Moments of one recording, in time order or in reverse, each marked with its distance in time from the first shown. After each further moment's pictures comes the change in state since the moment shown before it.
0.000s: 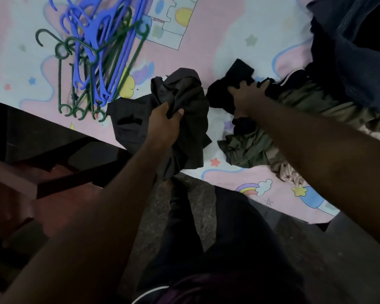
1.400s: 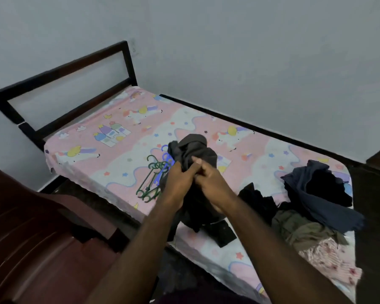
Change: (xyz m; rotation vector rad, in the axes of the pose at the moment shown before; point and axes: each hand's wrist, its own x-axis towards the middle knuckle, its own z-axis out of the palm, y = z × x) left_hand -0.187 0.037 -0.250 -0.664 0.111 0.371; right_hand -0.356 -0.314 -0.150 1.497 0.469 -0.603
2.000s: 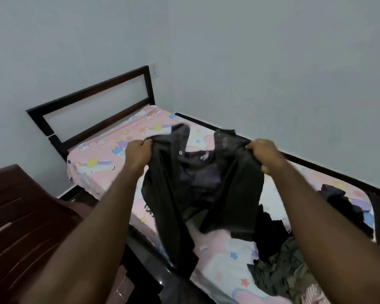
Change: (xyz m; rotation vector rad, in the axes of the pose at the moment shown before) left_hand 0.059 0.091 -0.096 0.298 0.464 0.059; right_hand 0.078 -0.088 -0.139 -0.175 0.376 0.030
